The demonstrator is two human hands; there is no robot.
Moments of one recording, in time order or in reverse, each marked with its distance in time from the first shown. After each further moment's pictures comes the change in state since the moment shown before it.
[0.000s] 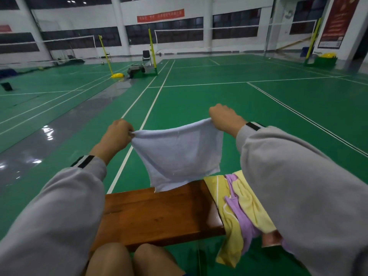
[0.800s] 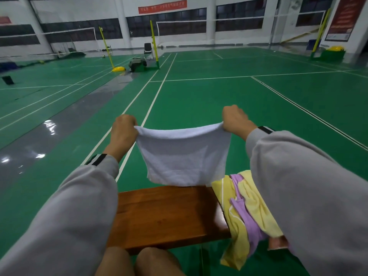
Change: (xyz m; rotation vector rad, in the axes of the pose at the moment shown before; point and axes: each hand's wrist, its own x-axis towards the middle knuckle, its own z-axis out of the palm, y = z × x) left_hand 0.028 -0.003 0.027 -0.050 0.151 -0.139; right_hand 0.019 0.011 0.033 0.140 -0.018 0.232
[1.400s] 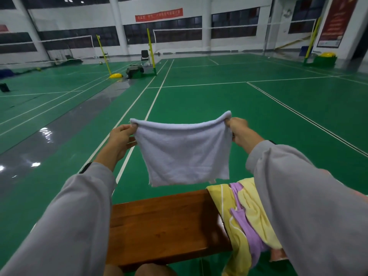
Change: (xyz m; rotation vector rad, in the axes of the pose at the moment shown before) left_hand 0.017 -0.004 0.005 -1.213 -0.221 -0.540; right_hand 0.034 0.020 0.037 1.456 -0.010 0.698
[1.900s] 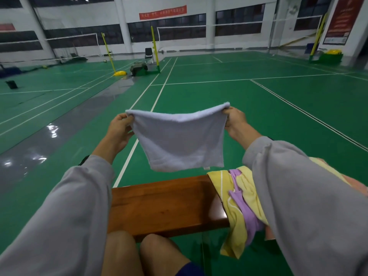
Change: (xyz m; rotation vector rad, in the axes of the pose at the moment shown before) left_hand -0.069 0.003 -0.022 -0.084 -0.056 0.124; right_hand -0.066 0.014 -0.005 0.298 -0.168 -0.113
